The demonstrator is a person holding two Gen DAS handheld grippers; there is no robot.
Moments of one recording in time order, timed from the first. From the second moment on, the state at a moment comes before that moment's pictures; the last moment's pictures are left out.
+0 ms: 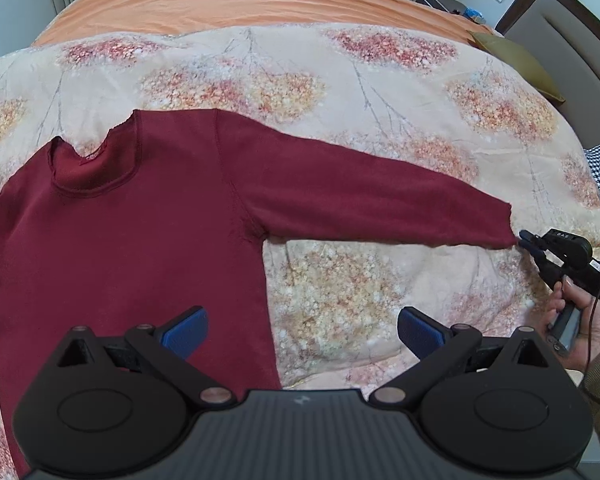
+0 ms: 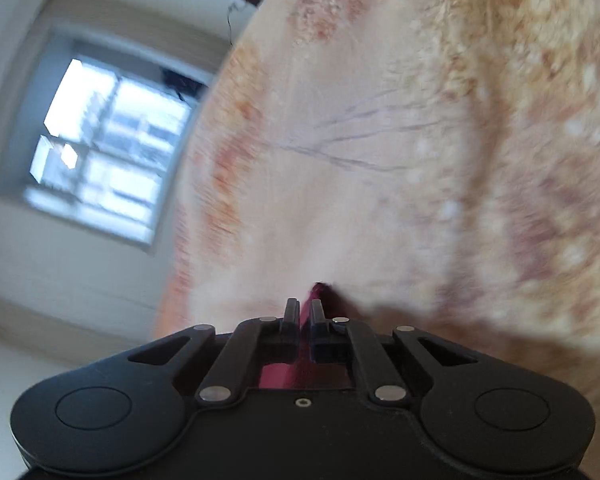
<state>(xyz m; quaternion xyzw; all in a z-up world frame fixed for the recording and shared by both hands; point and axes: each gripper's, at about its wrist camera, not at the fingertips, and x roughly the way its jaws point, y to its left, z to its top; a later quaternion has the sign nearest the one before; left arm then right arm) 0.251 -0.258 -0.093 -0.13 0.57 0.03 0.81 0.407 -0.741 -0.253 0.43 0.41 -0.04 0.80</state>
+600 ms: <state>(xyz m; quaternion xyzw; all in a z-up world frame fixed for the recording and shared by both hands) 0.266 0.025 -0.159 -0.01 0.52 0.03 0.85 0.425 -0.376 -0.144 0.11 0.45 0.41 0.78</state>
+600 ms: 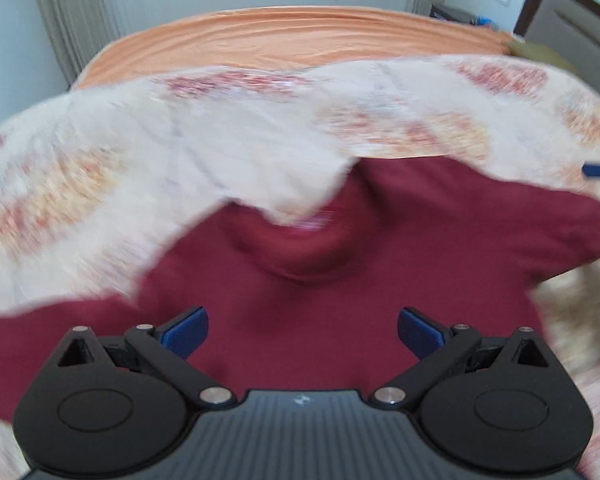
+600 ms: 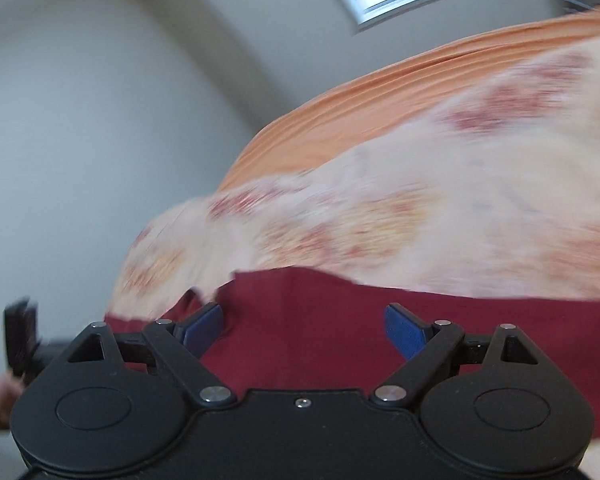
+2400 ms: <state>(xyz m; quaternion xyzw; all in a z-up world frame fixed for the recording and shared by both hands) 0.355 0.102 -0.179 0.11 0.41 -0.12 0.90 0.560 -0.317 -0.173 0.04 0.42 0.40 0.81</state>
